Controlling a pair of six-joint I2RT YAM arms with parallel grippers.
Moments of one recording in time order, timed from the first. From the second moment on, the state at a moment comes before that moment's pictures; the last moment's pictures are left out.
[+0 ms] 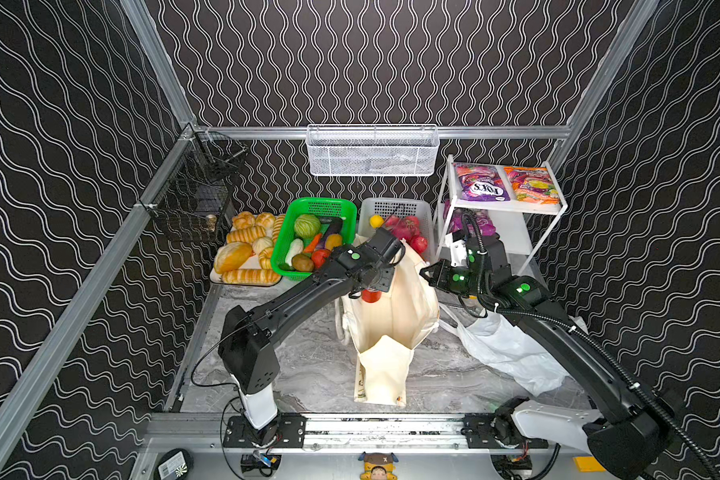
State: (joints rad) left arm -0.76 1.74 1.68 -0.95 -0.30 -0.38; right arm 0.50 1.21 1.18 -0.56 -0.24 0.72
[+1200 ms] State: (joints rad) left arm -0.86 1.72 1.34 -0.46 -0.31 -0.16; right arm 0.50 1.20 1.13 -0.46 -0.29 0.81
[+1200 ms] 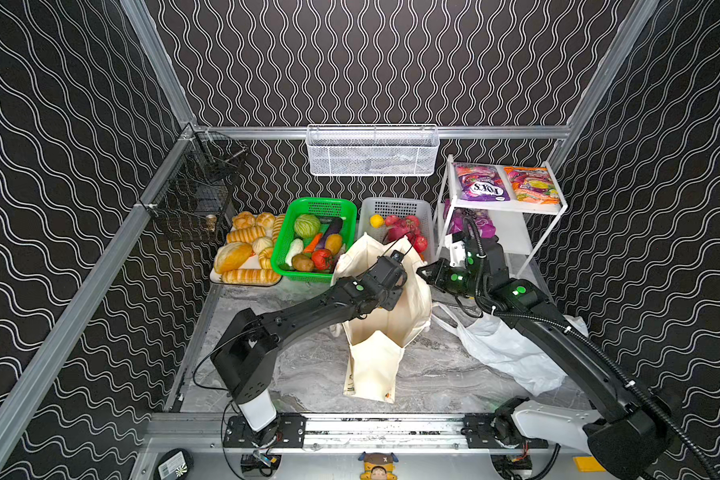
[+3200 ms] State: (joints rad) left arm -0.82 1.83 1.31 -0.39 -0.28 -0.25; right arm 0.50 1.20 1.09 -0.40 -0.30 0.82
